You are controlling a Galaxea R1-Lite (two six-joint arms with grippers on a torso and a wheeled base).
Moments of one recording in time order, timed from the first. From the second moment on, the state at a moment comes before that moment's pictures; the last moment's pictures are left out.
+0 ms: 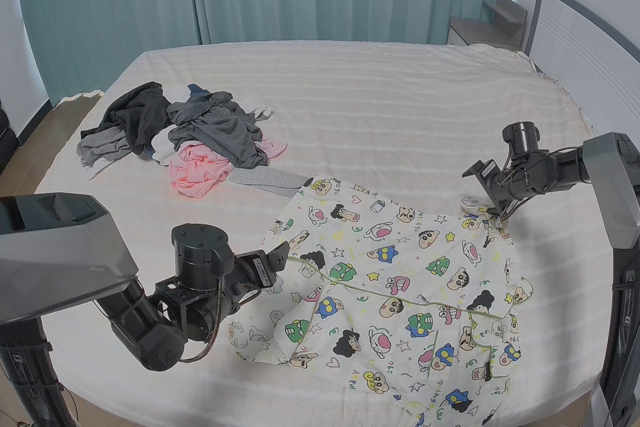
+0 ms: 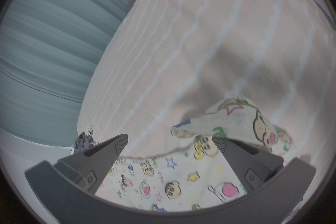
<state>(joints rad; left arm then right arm) -0.54 2.10 -0.58 -1.17 0.28 -0.51 0.03 2.39 -1.71 0.02 0.08 0.94</state>
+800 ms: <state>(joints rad) -0.53 2.01 -0.48 -1.18 0.31 -0.51 -0.02 2.40 -1.96 -0.06 0.01 0.97</state>
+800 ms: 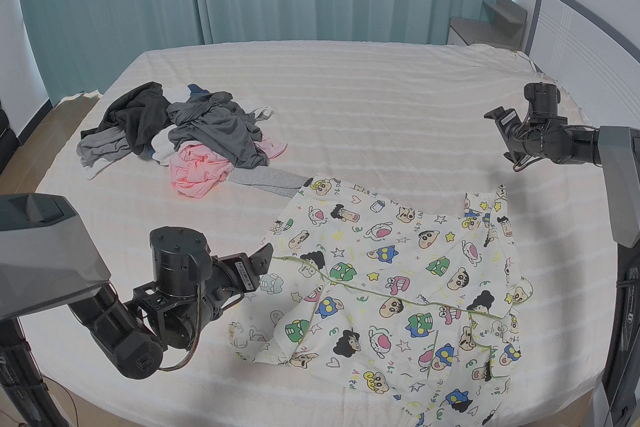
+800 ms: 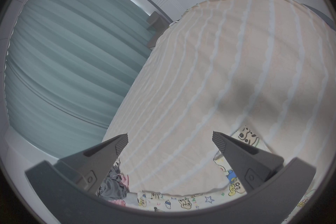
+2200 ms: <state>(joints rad) -0.60 2.26 -0.83 -0.58 -0.04 -0.39 0.02 1.60 -0.47 -0.76 0.23 0.58</state>
